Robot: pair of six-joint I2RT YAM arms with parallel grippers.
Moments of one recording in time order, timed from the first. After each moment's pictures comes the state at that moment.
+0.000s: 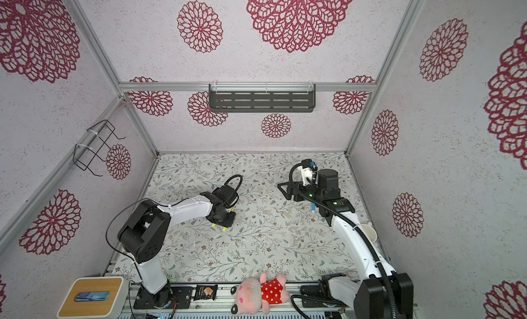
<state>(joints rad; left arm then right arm) -0.63 1.85 1.13 -0.65 -0.05 -0.29 0.19 1.15 0.92 -0.26 -0.60 0.29</state>
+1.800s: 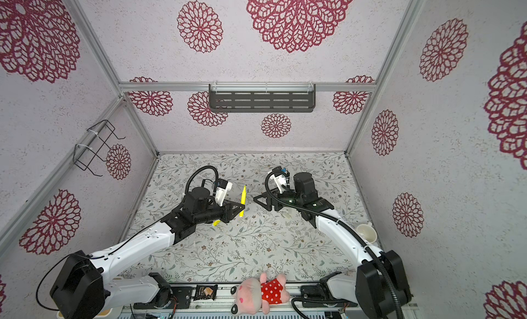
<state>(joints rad) -0.65 1.25 0.77 0.06 0.37 -0.47 0.45 1.27 0.89 -0.07 -0.79 0.34</state>
